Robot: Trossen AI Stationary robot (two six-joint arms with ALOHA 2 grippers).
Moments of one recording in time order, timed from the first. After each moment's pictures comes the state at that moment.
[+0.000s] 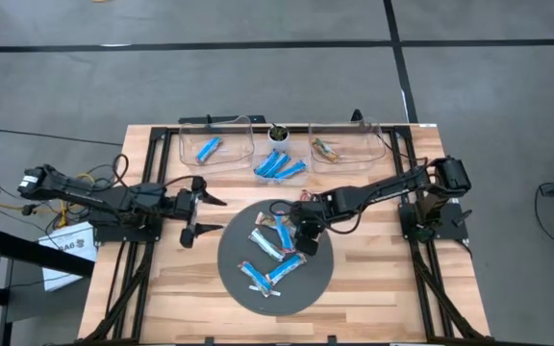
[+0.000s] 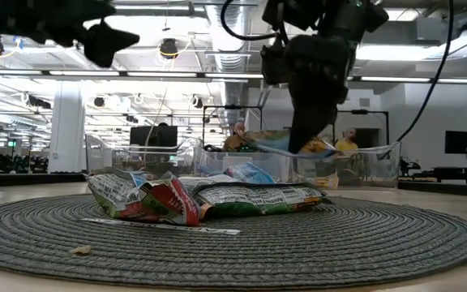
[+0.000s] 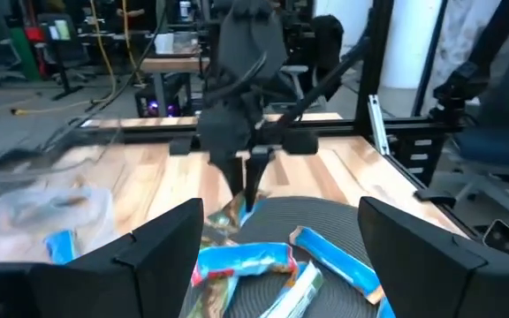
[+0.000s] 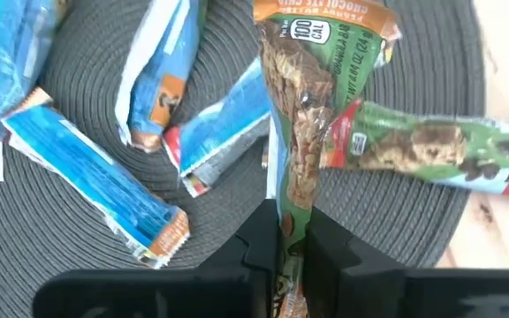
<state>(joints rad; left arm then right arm) -0.15 0.61 0.28 0.26 -0.06 -0.02 0.12 1.75 1.16 -0.56 0.00 0.39</state>
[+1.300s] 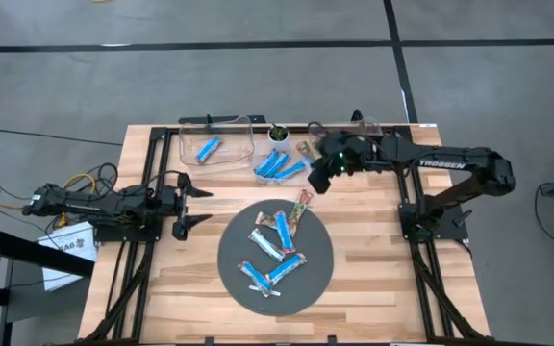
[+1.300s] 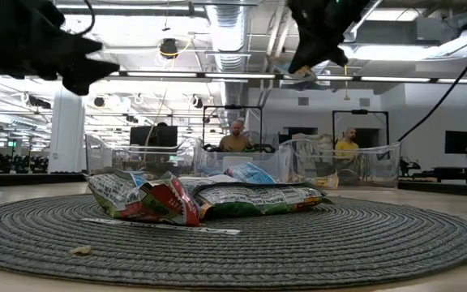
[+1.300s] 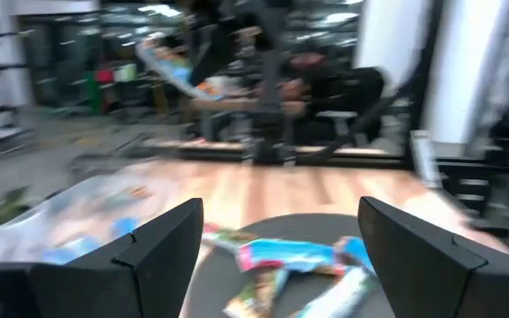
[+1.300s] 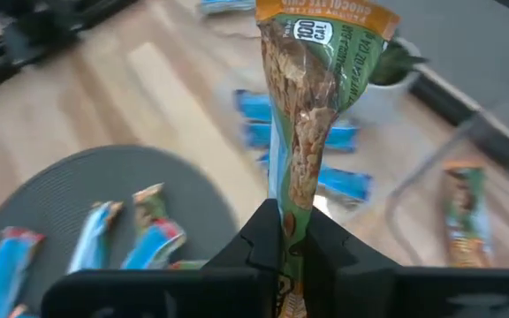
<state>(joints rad) -0.08 0.18 0.01 0.24 -0.14 -0.03 -0.20 1.36 1.22 -0.68 0.16 0.36</state>
